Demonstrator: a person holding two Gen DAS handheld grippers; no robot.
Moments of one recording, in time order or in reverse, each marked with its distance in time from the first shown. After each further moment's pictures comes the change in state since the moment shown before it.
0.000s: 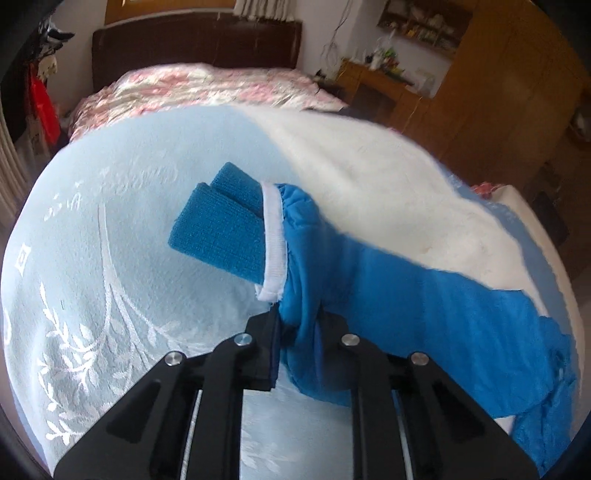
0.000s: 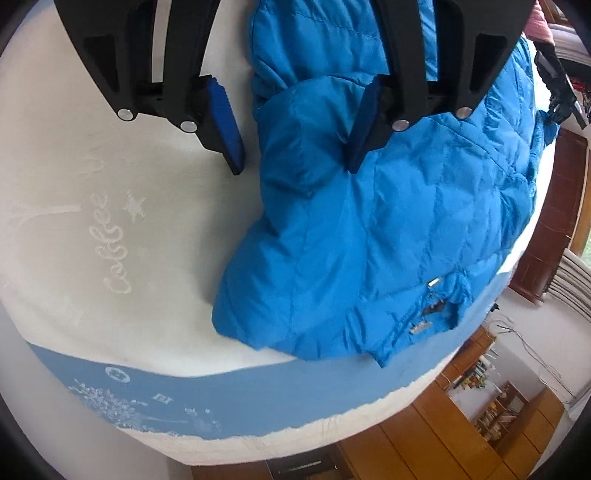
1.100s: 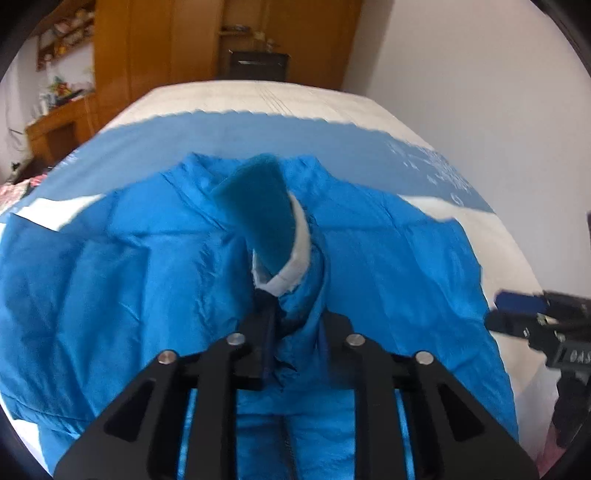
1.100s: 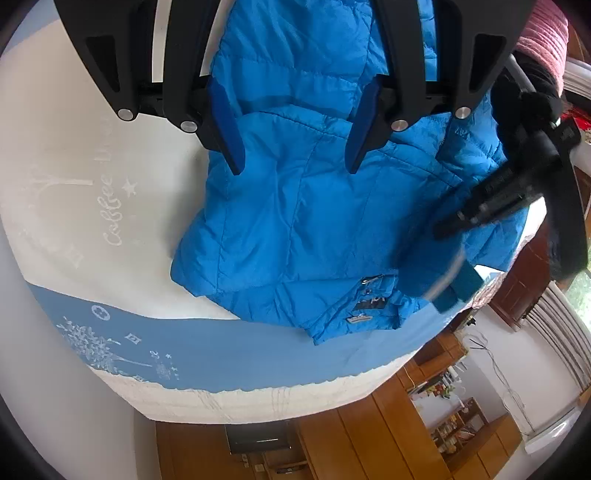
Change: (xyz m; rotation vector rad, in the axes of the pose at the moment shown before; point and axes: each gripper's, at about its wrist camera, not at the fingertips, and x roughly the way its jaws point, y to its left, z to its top) left arm -0.081 -0.431 -0.251 0.936 0.209 -0.667; right arm -0.045 0.049 -0.013 -0.153 -0.086 0.018
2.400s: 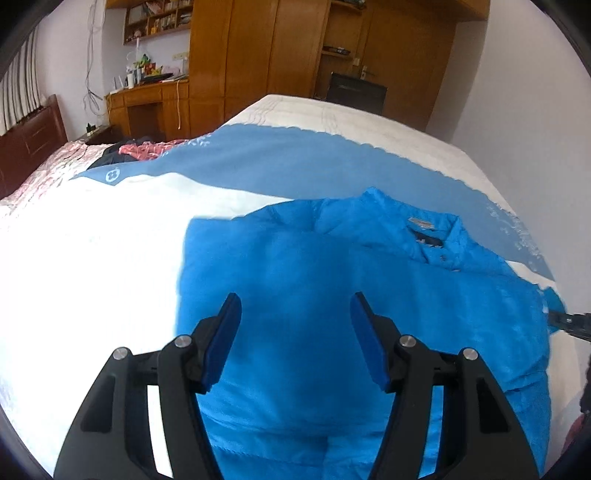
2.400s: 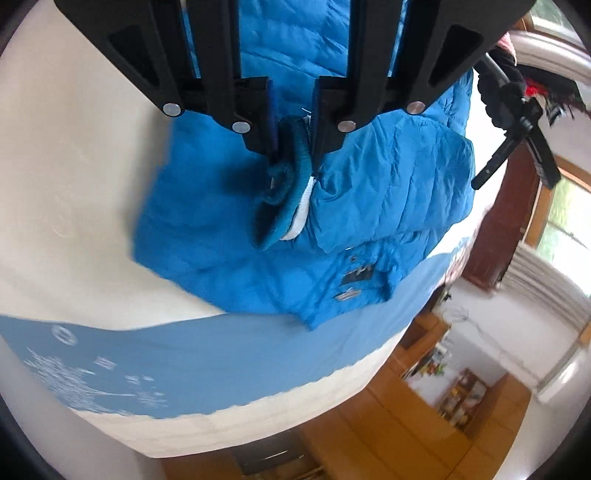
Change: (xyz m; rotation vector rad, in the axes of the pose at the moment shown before) left arm -0.050 0.144 -0.003 -0.224 -0.088 0.256; right arm 0.021 -0.026 0.037 0.170 0.020 0.139
